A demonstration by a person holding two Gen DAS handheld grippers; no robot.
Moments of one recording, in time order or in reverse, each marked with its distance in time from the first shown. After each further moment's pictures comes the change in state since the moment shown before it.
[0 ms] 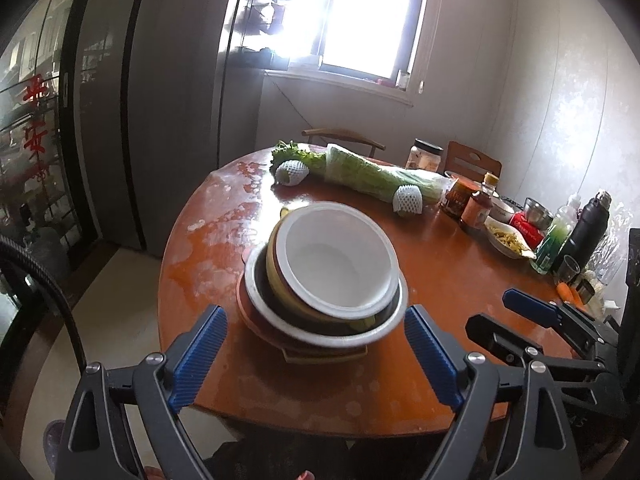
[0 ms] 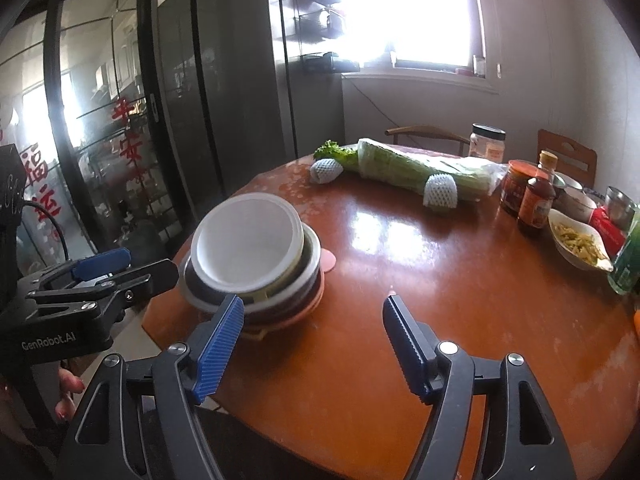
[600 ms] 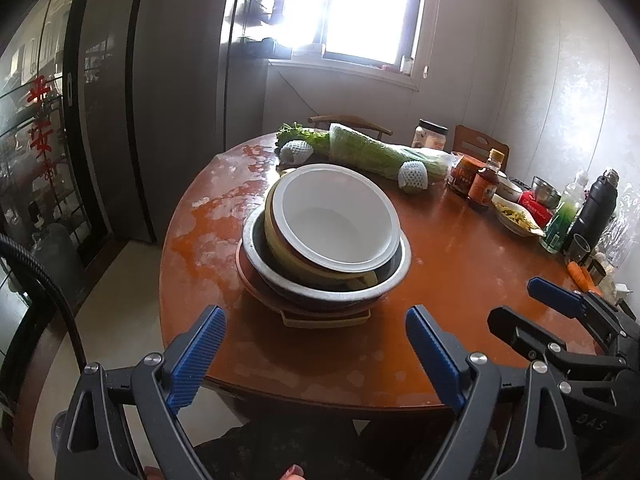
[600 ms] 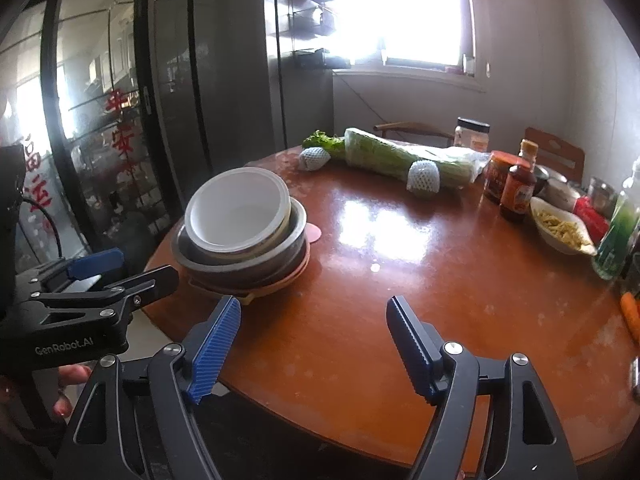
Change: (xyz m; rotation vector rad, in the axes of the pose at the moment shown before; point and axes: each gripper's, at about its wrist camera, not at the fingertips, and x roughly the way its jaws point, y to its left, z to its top) left arm 0.000 -0.007 -0.027 0.023 0.032 0.037; right arm -0.016 0.001 -0.027 -0.017 0.007 -0.053
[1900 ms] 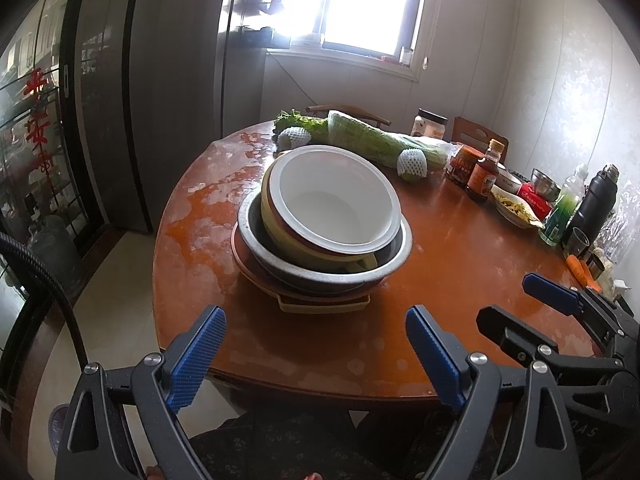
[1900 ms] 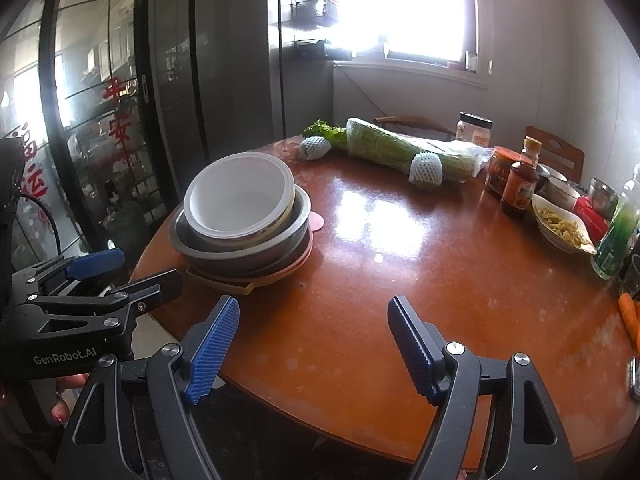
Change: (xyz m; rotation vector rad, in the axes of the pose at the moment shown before) left arm 0.008 0.001 -0.007 -0.002 0.035 -0.007; right arm 0.010 0.007 -0.005 -0.016 0.031 -0.015
